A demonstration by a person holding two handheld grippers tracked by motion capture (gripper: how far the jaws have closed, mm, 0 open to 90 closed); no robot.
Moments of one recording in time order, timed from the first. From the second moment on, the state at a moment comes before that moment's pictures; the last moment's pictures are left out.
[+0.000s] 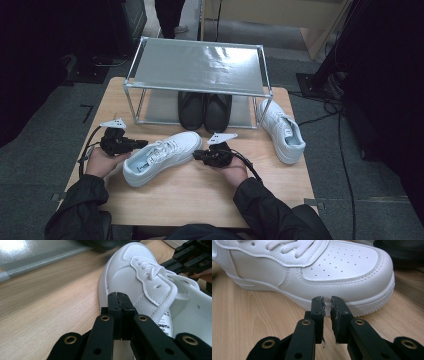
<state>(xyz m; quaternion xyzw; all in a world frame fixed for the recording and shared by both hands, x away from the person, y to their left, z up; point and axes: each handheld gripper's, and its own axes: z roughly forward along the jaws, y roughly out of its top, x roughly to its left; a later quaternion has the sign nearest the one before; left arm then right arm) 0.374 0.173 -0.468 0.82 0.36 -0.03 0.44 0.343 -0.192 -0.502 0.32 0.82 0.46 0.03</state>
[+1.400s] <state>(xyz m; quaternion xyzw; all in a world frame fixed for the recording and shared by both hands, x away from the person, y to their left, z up) 0.338 0.177 -0.475 0.81 0.36 -0.06 0.45 0.370 -0.172 -0.500 0.33 0.83 0.45 0.01</state>
